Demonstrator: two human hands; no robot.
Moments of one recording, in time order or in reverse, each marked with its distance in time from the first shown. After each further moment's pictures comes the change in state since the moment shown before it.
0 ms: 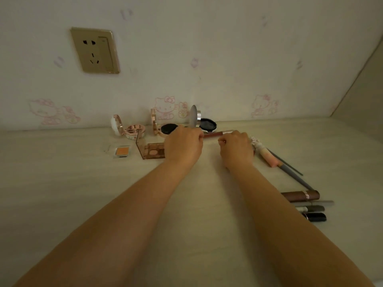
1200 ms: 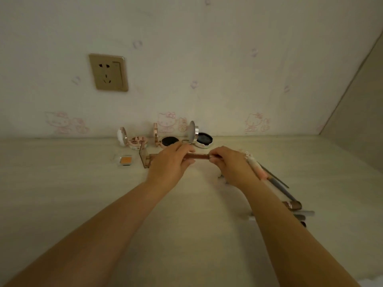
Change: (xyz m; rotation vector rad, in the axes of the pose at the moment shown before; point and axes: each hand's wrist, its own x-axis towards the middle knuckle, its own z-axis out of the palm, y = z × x) left_hand -0.038 -0.021 -0.035 -0.241 0.065 0.197; right_hand -0.030 0.006 -0.044 0.419 -0.163 -0.284
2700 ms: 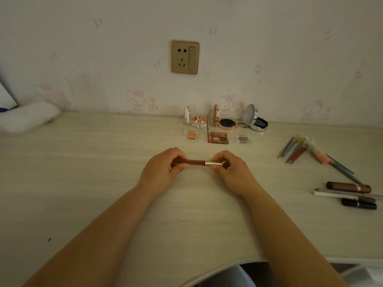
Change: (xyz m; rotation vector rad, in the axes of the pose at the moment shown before) left_hand -0.142 -0.075 -0.116 -0.140 -0.090 -0.317; right_hand -0.058 -0.113 0.110 0.390 -0.118 0.059
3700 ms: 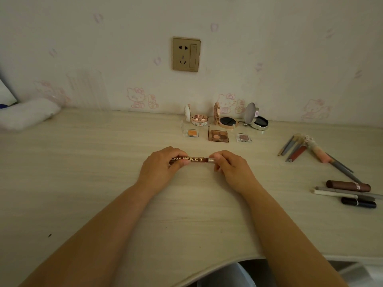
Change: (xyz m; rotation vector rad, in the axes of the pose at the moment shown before) left_hand 0.000 -0.006 0.001 -0.050 -0.009 -0.077; right_hand 0.000 0.000 0.001 -0.004 -0.002 -0.035
